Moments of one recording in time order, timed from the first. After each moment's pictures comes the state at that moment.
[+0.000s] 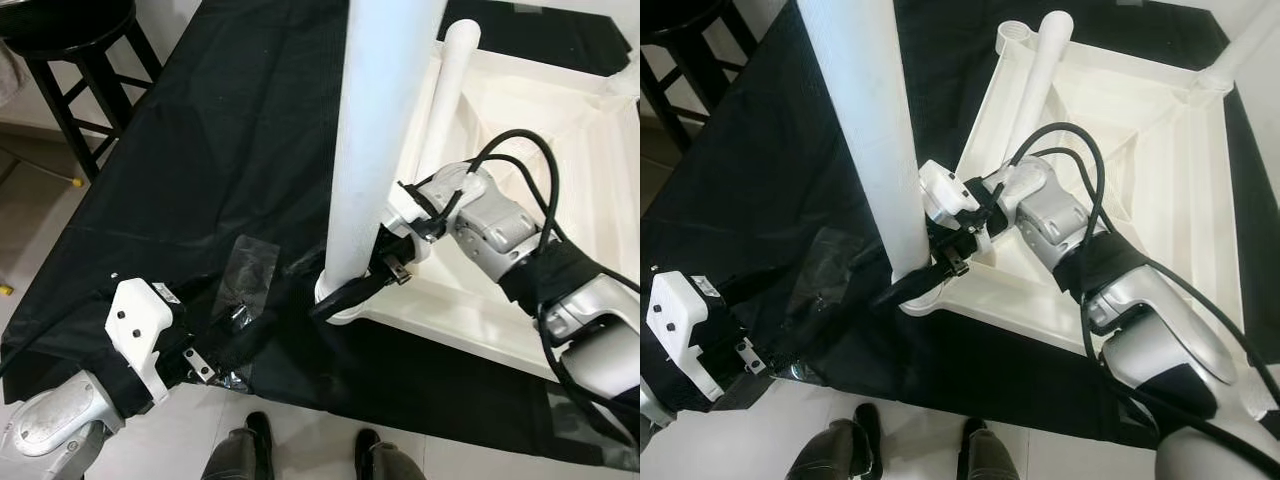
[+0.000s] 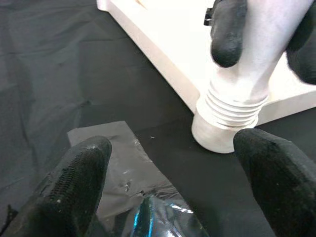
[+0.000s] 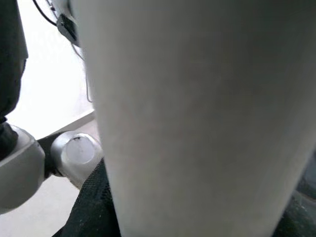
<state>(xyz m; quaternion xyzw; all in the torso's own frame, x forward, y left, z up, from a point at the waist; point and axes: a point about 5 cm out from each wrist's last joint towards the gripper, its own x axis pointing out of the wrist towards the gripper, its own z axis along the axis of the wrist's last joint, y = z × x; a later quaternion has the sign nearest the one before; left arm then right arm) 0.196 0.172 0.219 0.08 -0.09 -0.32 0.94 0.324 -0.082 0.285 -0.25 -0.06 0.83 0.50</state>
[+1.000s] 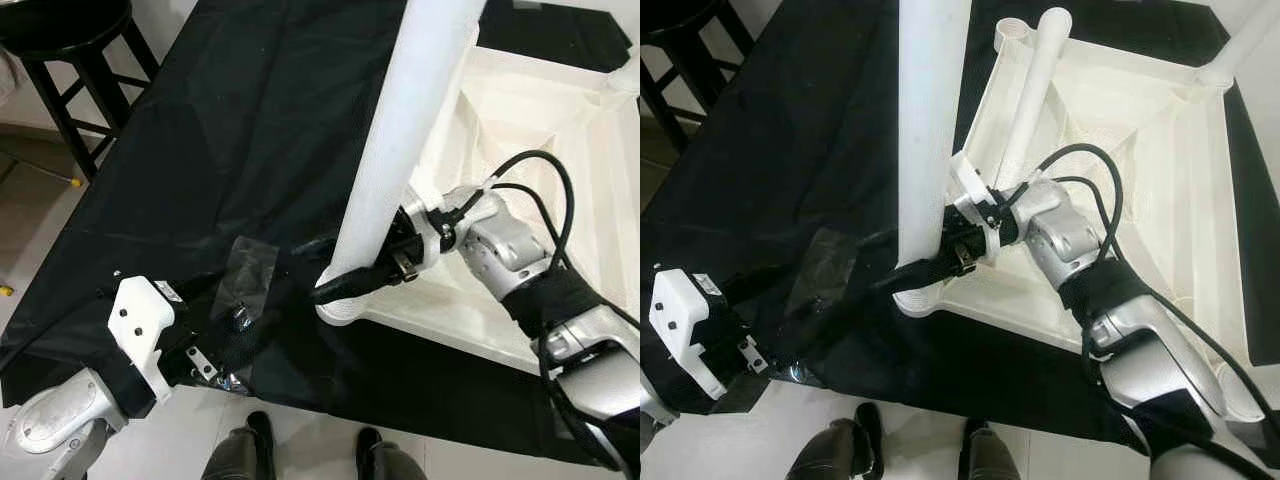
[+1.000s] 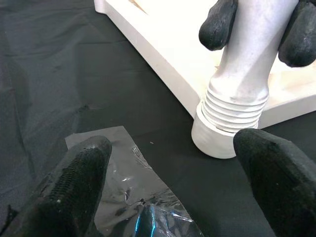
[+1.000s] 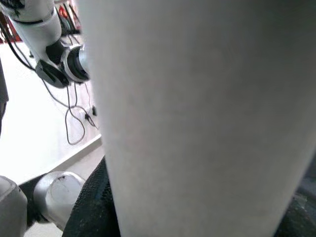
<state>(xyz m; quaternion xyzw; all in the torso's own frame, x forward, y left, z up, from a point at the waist) 0.198 0.170 0.222 0.08 -0.10 -0.33 0.93 0.324 -0.100 0.277 -0.16 -0.09 0.80 0.57</state>
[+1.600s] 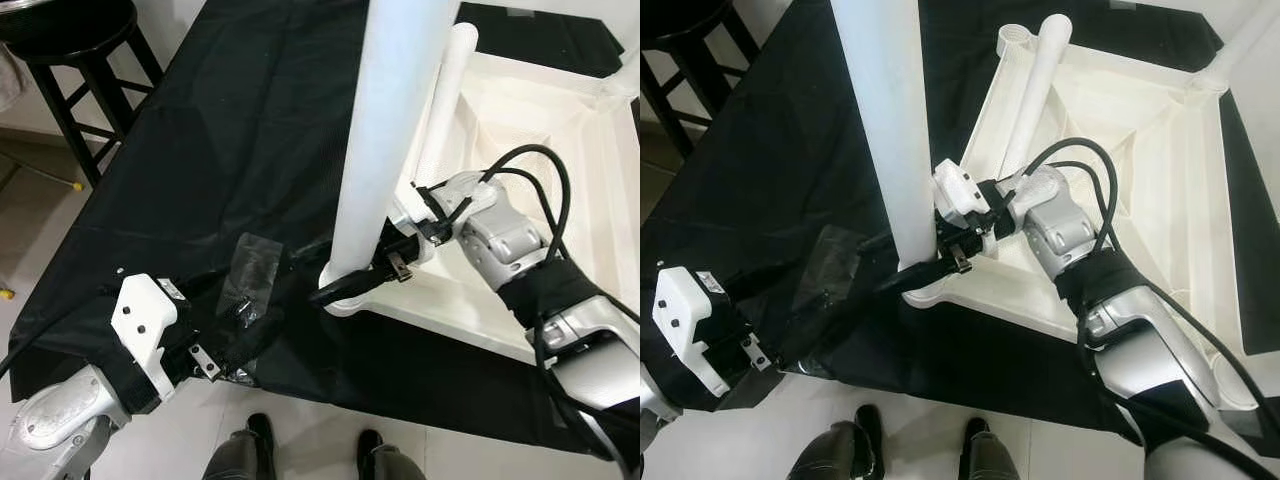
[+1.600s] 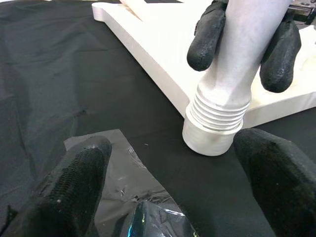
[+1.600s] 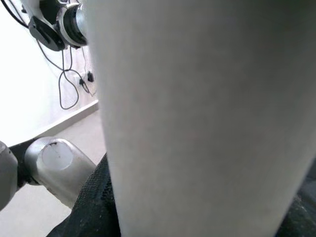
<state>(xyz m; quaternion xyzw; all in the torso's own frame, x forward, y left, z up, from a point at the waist) 0.199 0.168 0.223 0.08 -0.11 -0.34 0.93 0.331 -0.097 0.280 -0.23 -0.08 0.80 0.55</state>
